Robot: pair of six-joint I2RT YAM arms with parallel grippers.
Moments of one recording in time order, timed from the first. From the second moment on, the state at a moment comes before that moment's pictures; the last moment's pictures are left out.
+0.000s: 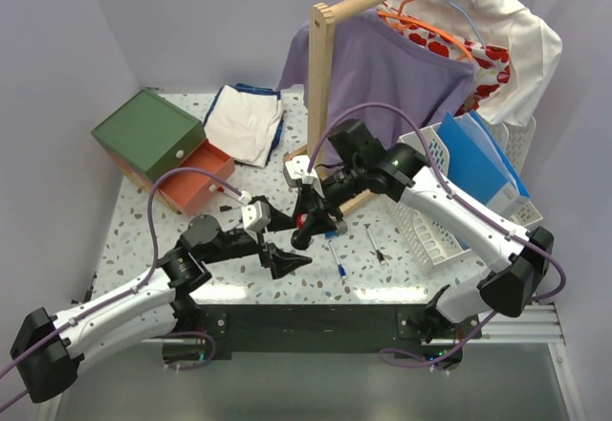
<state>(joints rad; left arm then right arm) -0.84 0.74 0.37 0.39 0.50 -0.22 0.81 1.46 1.50 -0.88 -0.96 -0.62</state>
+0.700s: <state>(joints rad) -0.85 0.72 0.37 0.42 0.40 -0.22 0.81 1.50 1.50 -0.80 -0.96 -0.54</state>
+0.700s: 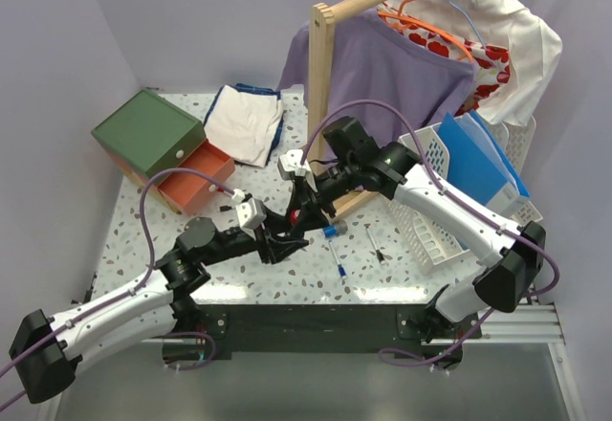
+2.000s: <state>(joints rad) -0.38 1.03 0.97 -0.61 -0.39 0.06 0.51 1.21 1.14 -0.81 -0.83 -0.63</state>
